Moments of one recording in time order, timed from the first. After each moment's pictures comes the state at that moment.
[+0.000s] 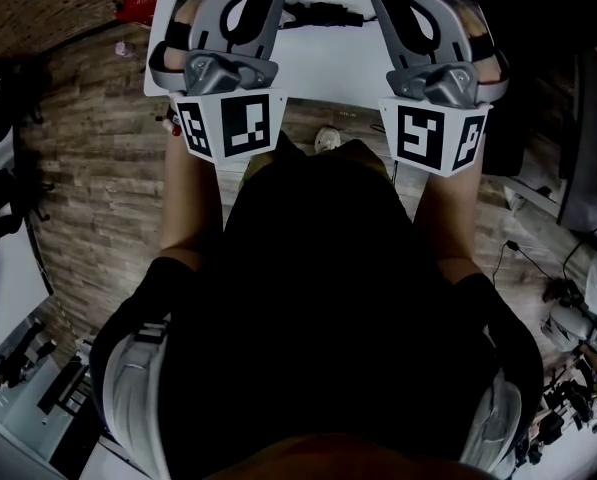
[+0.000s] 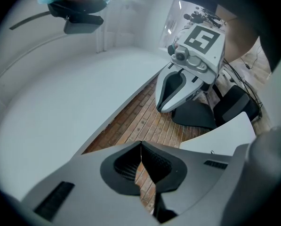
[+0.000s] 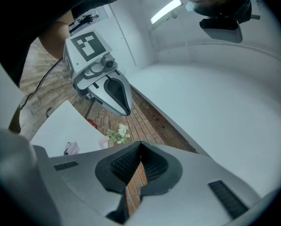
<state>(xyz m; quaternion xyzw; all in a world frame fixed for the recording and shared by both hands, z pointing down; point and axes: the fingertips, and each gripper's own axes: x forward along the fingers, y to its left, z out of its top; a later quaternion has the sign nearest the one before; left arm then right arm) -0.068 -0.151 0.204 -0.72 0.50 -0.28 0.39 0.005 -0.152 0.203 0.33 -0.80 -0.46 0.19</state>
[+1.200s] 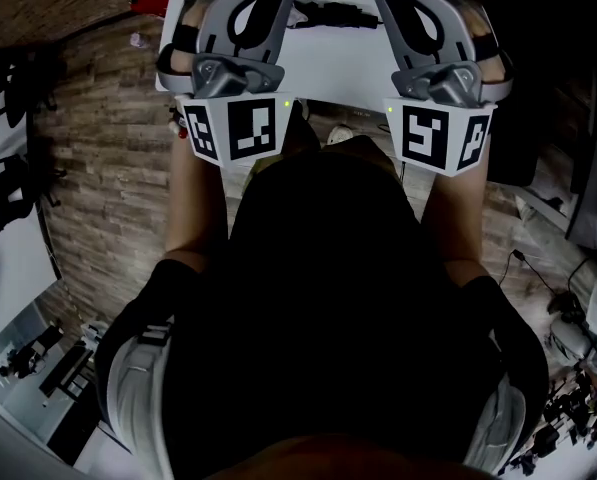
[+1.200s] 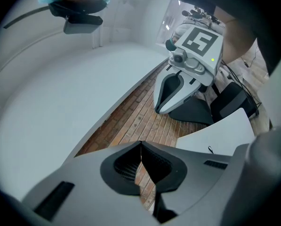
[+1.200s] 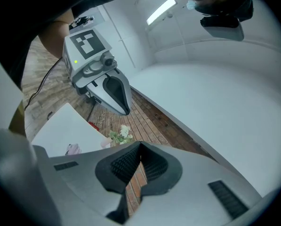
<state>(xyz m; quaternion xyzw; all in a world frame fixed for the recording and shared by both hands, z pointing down) -0.067 -0.158 0.217 -0.72 0.50 -0.31 0.38 0.003 -0.166 0.218 0.32 -0.82 -0.45 0.18</state>
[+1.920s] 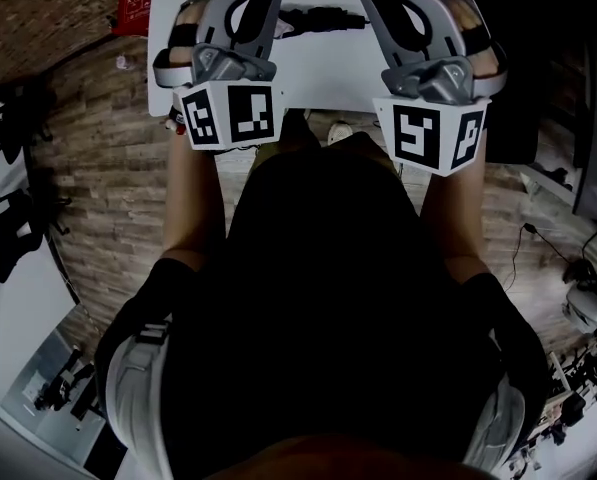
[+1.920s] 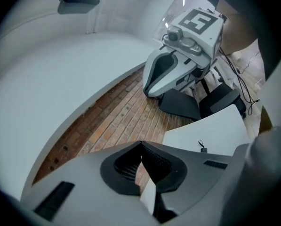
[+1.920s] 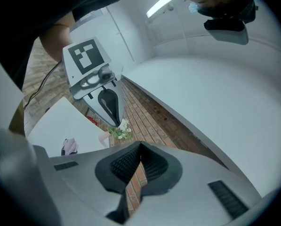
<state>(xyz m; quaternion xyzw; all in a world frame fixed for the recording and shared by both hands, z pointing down) -0.076 -0.204 0.259 -0.75 0.45 -0.35 0.33 -0.003 -0.189 0.221 0.34 -0.81 -0.44 0.20</state>
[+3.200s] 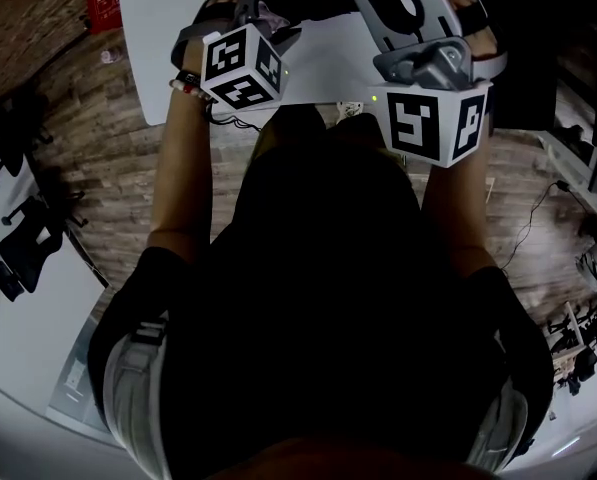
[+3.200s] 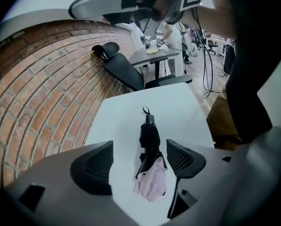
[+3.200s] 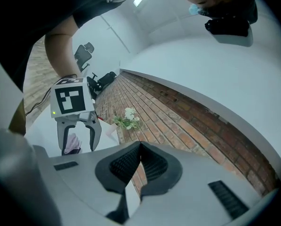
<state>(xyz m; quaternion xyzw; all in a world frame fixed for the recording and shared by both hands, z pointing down) -0.081 -0.236 0.484 -0.81 0.17 -0.55 0.09 -0.022 -0.261 0.290 0.33 -0.84 -0.35 0.24</state>
